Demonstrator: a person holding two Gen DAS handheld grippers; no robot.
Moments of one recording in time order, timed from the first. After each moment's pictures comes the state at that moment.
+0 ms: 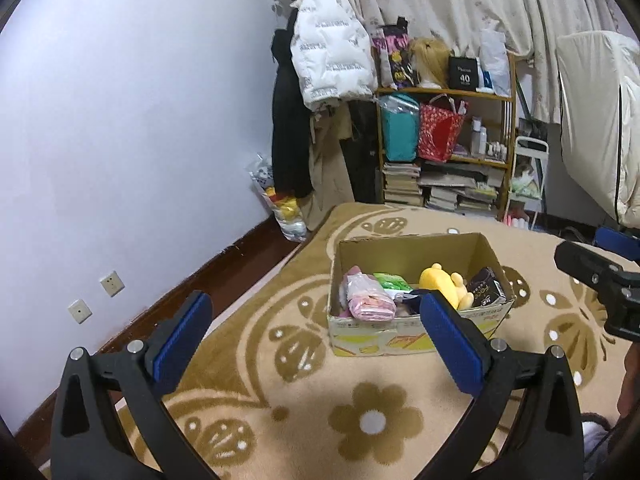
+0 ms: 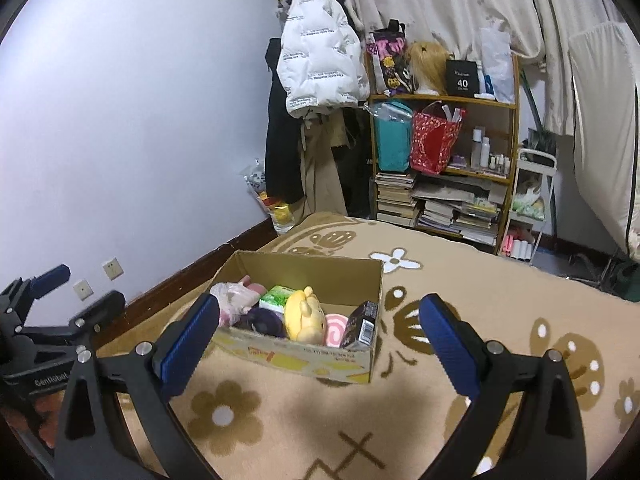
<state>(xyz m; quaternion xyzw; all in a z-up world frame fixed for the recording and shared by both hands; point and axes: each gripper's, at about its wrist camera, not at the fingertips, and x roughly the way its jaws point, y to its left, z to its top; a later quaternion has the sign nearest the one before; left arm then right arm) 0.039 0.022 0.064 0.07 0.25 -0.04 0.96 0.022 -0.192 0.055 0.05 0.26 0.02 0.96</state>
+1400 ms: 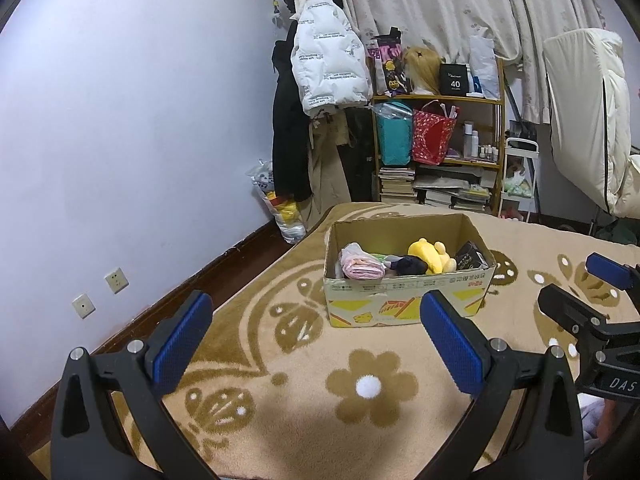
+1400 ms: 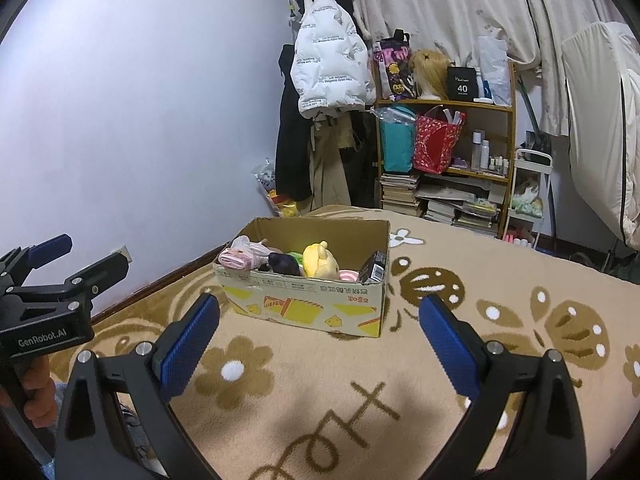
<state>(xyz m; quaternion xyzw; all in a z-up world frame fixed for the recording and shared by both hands) -0.021 0.025 0.041 0.08 0.23 -0.05 0.97 -0.049 -0.172 0.011 0.05 0.24 0.02 0.97</state>
